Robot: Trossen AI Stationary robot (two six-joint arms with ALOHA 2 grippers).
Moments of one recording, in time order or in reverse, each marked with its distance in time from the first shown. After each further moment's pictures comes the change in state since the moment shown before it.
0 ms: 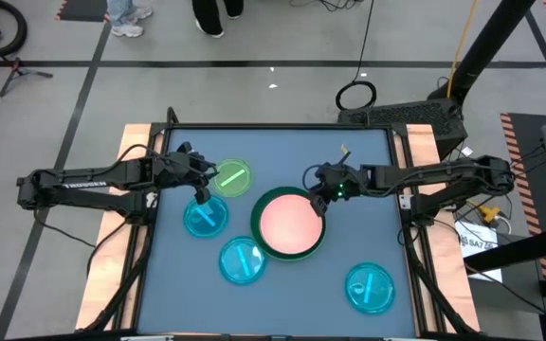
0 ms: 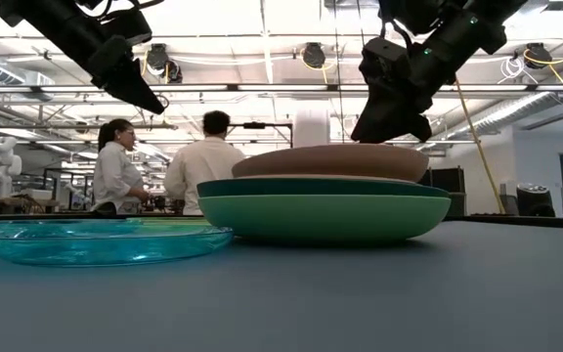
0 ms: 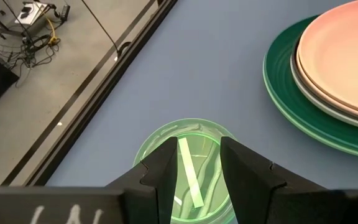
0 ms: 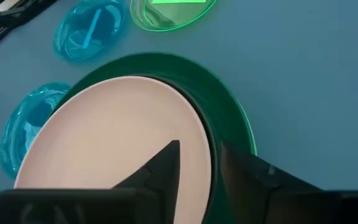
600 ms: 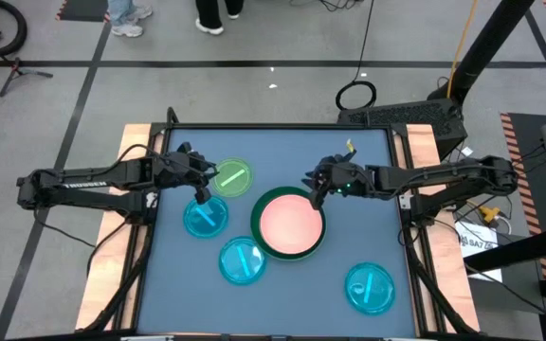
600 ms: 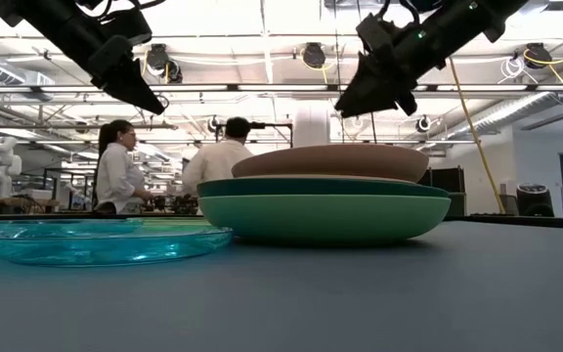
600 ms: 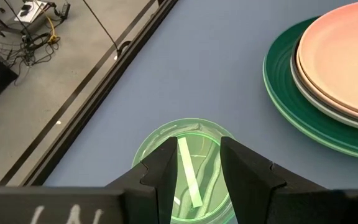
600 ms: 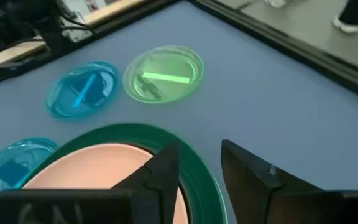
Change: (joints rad) left arm 0.000 0.000 0.000 -0.001 0.000 -0.013; right arm 0.034 -0.040 0.001 0.157 0.230 -0.147
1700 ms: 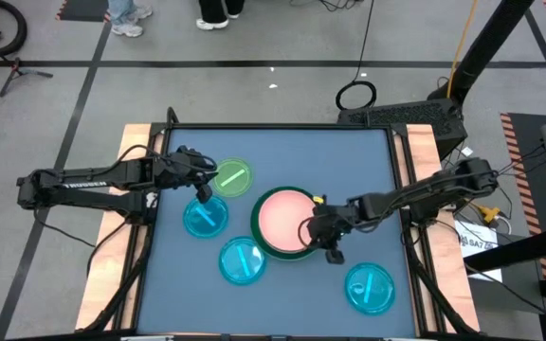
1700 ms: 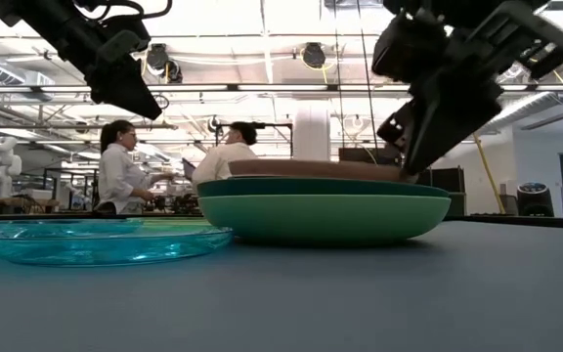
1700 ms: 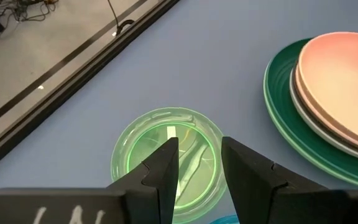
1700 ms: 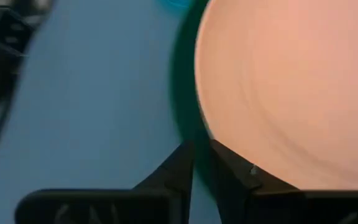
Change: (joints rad) left arm -0.002 0.000 0.000 -0.035 0.000 -0.235; right arm 0.241 0.220 -0.005 -0.094 -0.549 -0.251
